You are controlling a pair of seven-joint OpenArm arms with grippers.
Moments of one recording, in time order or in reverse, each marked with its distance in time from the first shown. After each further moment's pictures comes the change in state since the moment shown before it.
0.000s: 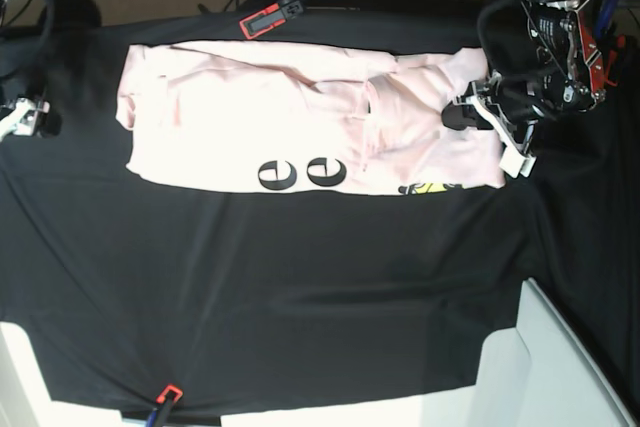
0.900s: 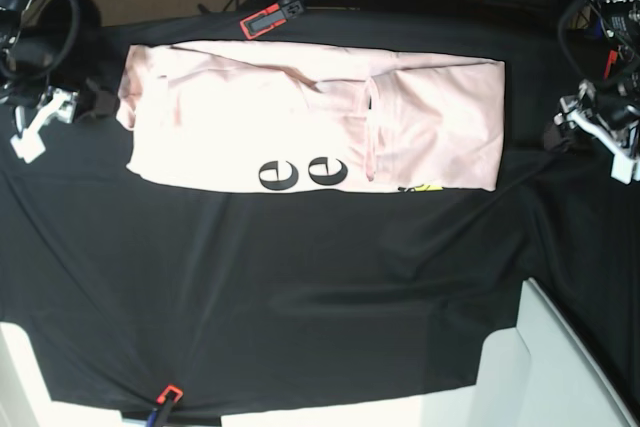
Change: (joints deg) left arm 2.4 -7.5 -18.8 4.9 -0.5 0.0 -0.2; right arm 3.1 1.5 -6.9 -22.3 15.6 0.0 -4.9
